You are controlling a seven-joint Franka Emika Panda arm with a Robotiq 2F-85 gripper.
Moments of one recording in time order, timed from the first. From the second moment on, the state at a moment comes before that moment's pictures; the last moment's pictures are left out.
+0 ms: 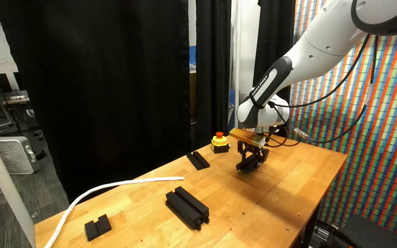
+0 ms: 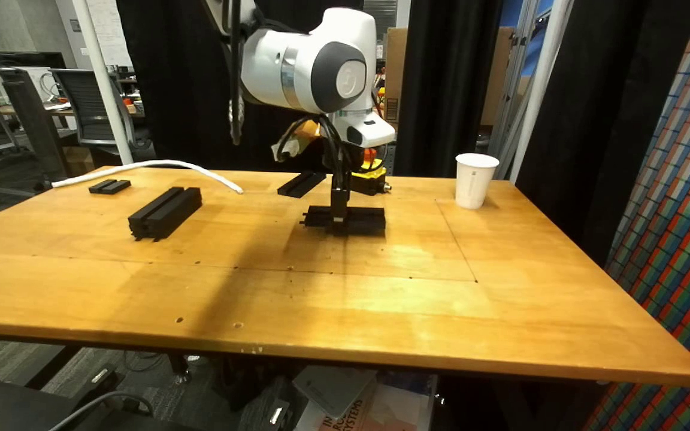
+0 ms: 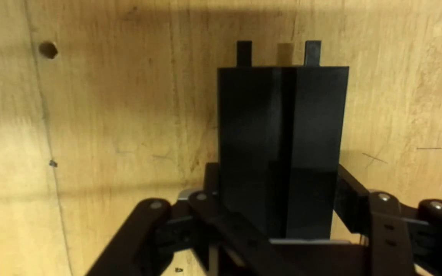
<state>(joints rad) 0.02 0.34 -0.18 -2.19 0.18 2.56 1.09</state>
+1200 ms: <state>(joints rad) 0.02 0.38 -0.18 -2.19 0.17 2.54 1.09</state>
